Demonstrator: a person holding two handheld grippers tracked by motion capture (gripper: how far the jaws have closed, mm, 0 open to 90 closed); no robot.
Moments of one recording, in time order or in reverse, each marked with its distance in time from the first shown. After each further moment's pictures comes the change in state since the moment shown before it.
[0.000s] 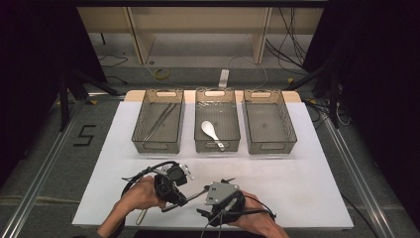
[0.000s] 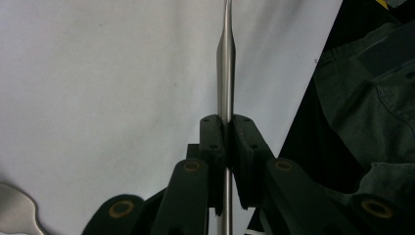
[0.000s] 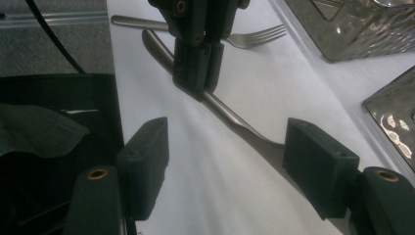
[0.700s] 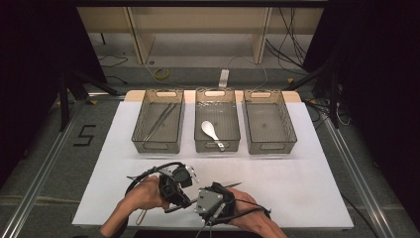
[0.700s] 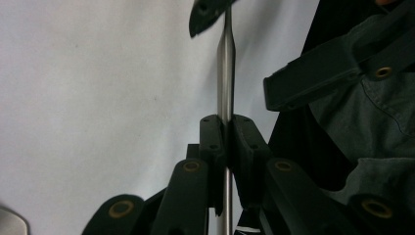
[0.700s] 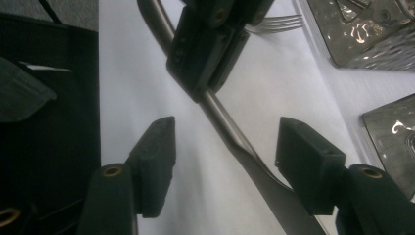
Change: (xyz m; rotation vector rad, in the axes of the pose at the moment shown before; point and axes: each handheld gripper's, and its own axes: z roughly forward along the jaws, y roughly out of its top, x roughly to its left) left arm -0.011 0.011 -0.002 0.021 -0.004 0.048; right arm 0.011 0.004 0.023 0.086 -0.063 -0.187
